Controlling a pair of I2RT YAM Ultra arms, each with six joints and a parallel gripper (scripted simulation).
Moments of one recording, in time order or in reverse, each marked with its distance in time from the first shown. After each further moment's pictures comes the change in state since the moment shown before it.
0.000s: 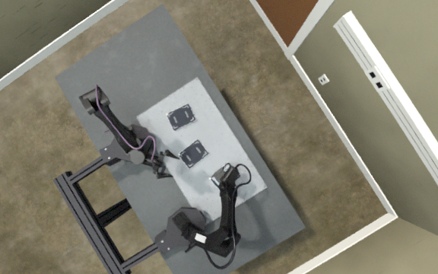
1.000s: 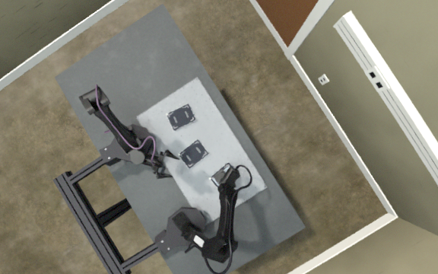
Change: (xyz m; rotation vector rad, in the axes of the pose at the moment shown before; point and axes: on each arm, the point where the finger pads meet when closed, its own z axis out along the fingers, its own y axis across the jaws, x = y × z) left arm 0.000 -0.001 0.000 0.008 -0.002 0.005; right arm -0.004 0.001 -0.036 -0.011 -0.023 0.006
